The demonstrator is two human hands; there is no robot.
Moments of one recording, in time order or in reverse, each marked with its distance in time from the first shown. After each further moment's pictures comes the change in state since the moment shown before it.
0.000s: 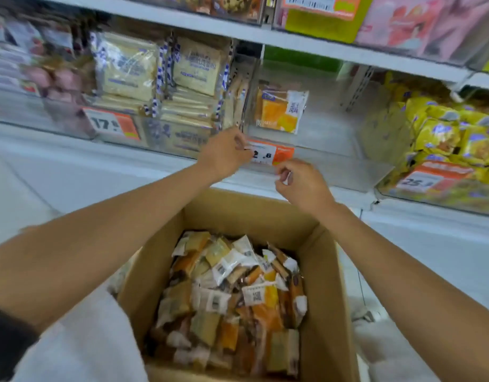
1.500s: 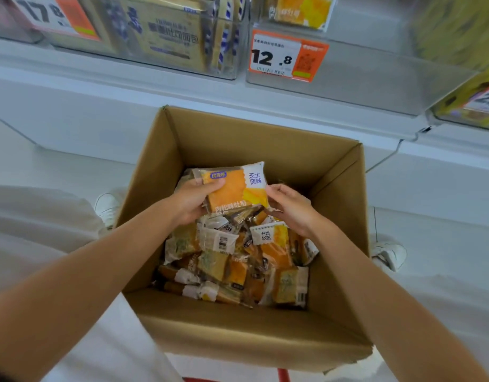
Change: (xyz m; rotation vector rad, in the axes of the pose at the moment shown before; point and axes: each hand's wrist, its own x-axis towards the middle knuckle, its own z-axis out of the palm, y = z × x) left_hand -0.120 -0.166 0.095 -0.862 -0.253 -0.972; right_hand -0.120 0.051 0.146 1.082 -0.478 0.829
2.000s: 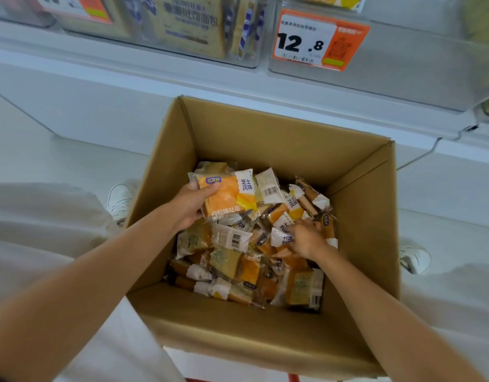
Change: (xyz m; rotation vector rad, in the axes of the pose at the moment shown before) left_hand 0.013 -0.019 -0.035 0.003 0.183 -0.051; right_hand 0.036 0.096 -0.028 -1.537 -0.009 0.084
